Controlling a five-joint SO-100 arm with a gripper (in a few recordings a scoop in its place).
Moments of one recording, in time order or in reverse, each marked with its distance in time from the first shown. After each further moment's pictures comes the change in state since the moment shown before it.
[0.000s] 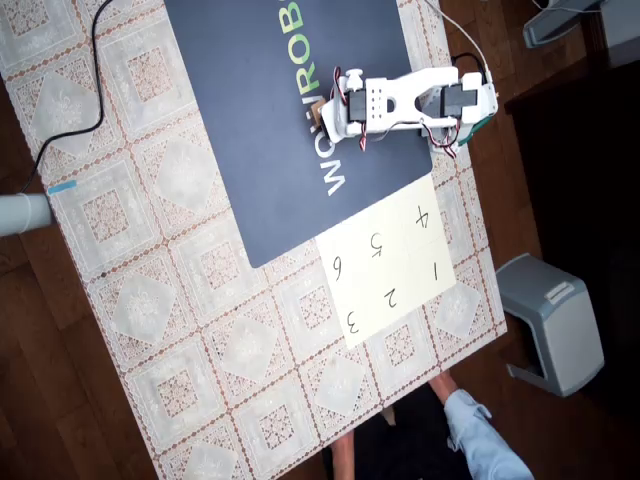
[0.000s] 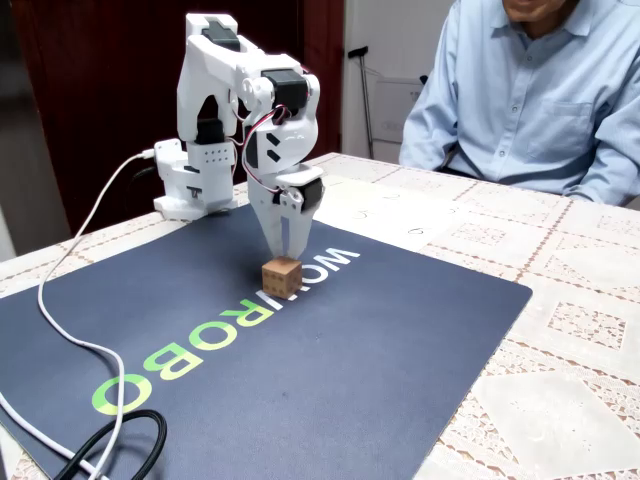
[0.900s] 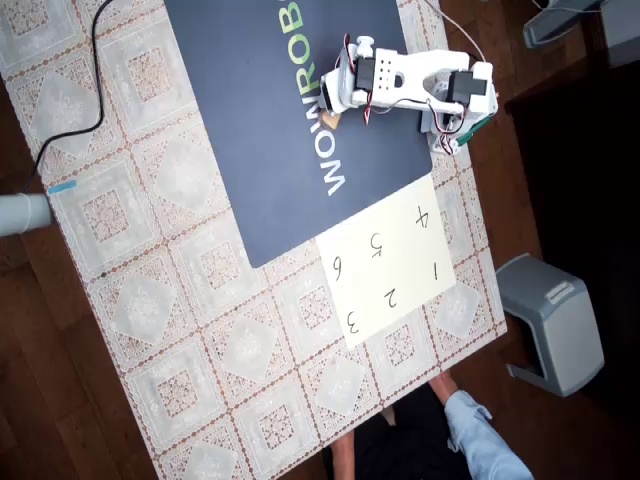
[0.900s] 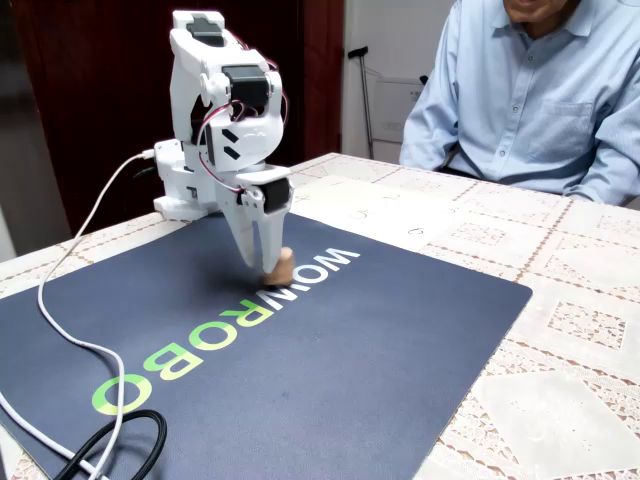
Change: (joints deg) arm 8.2 4.6 6.0 -4.0 -4.7
